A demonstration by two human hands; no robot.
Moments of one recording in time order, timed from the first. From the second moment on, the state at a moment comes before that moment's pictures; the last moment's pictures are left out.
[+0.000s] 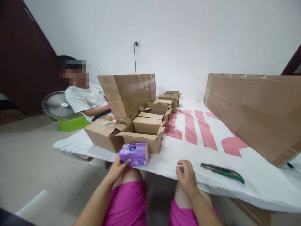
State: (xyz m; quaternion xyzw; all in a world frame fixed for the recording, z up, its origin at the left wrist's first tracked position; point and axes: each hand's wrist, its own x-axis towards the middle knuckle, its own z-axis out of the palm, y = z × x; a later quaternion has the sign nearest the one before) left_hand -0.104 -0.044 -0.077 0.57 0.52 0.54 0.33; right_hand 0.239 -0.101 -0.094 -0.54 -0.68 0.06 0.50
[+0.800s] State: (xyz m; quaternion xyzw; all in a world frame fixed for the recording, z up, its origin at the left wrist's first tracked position) left_hand -0.107 -0.041 -0.085 0.58 0.53 0.53 0.32; right_hand 0.238 -0.102 -0.090 -0.53 -0.71 0.07 0.45
